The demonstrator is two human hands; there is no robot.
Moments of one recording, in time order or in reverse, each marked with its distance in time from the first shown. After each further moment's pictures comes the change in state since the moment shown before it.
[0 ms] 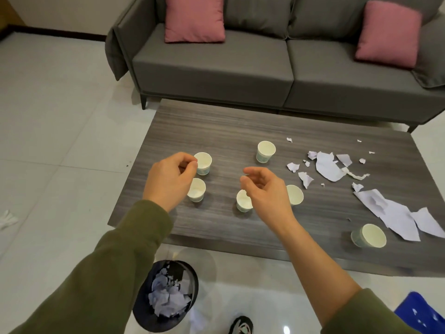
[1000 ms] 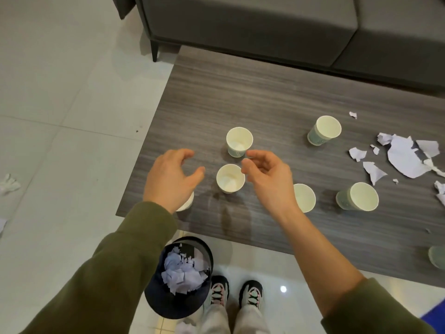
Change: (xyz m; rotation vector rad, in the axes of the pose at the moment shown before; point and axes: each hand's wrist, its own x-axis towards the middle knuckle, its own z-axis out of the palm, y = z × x) left_hand 0.075 -0.158 0.023 0.185 -0.074 -0.119; right_hand 0.090 0.077 0.127 0.022 -0.041 0.150
